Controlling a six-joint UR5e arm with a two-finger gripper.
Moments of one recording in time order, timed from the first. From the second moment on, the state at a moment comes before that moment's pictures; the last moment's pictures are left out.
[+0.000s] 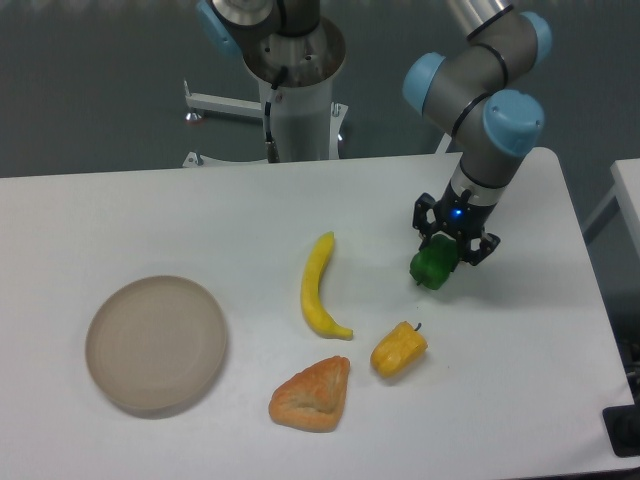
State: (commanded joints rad) arm 2.52 -1.97 -1.54 -1.08 1.36 1.35
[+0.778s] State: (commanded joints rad) arm 2.44 -2.09 -1.25 -1.09 1.52 1.46
